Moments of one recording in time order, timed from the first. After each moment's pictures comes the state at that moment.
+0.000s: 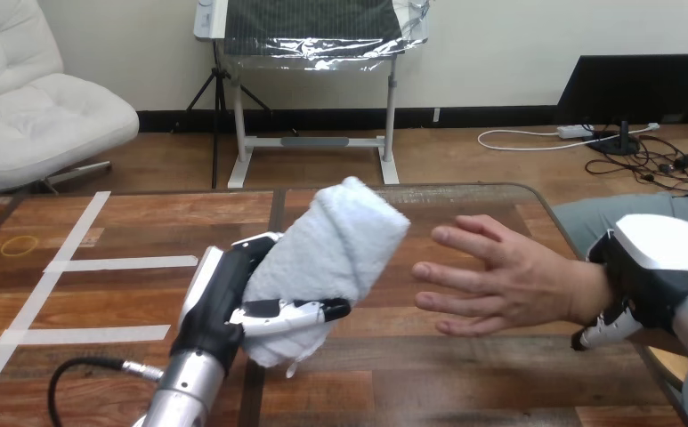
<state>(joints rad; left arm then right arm) -0.11 0.12 -0.04 0.40 0.13 -0.33 -0.11 -0.12 -0.71 0.15 0.00 -0.79 0.25 0.30</state>
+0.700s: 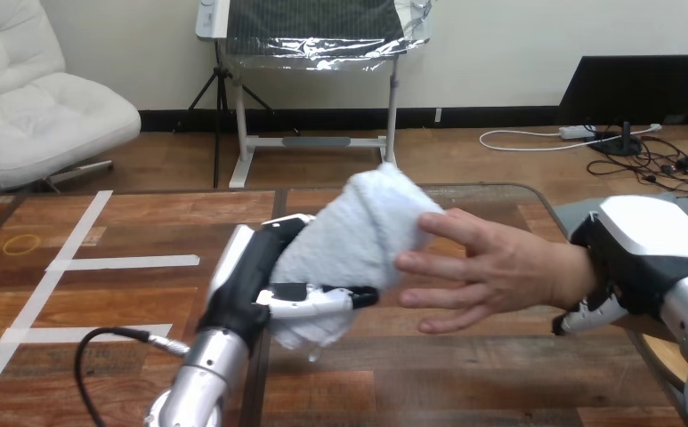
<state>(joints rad) -0.17 0.10 -0.09 0.40 0.15 -0.31 -0.13 -0.12 -0.71 0.15 -0.10 -0.77 0.25 0.31</state>
